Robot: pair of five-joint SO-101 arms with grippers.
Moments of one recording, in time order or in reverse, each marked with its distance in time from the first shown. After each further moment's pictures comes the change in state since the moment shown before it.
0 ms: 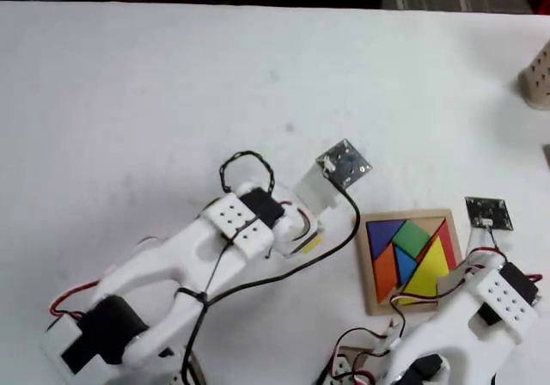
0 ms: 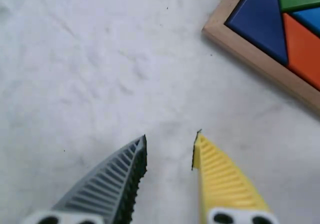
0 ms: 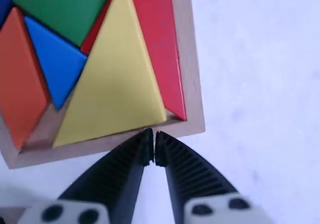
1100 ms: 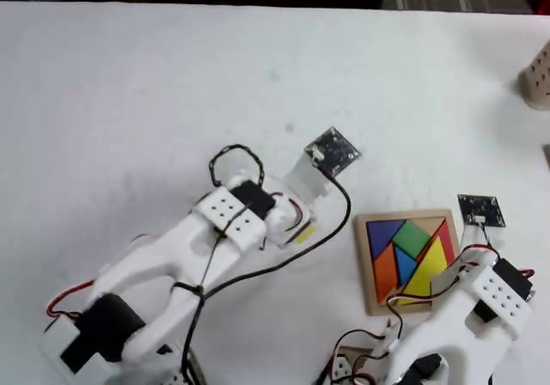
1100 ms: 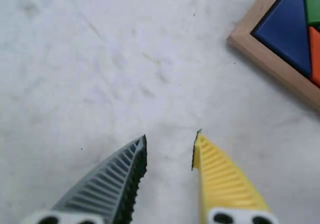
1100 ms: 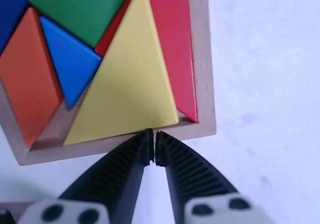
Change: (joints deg) left arm -3.3 0.0 0.0 -1.2 0.0; right arm -1.4 0.1 0.1 1.4 0.0
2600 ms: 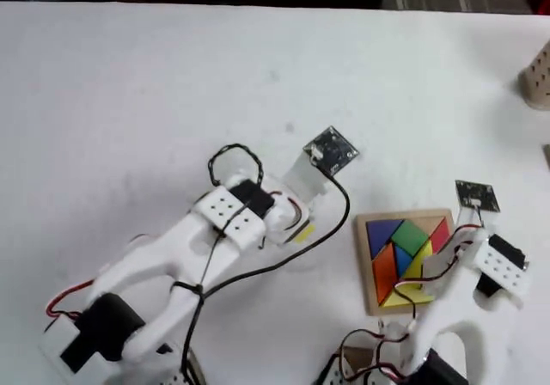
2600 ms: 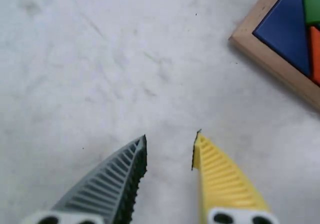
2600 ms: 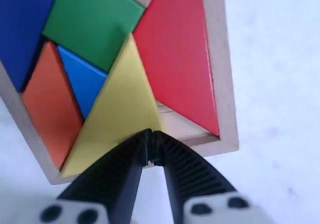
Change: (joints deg) left arm -0.3 0.0 0.0 0.0 0.0; right arm -7.6 12.3 -5.4 -1.4 -12.2
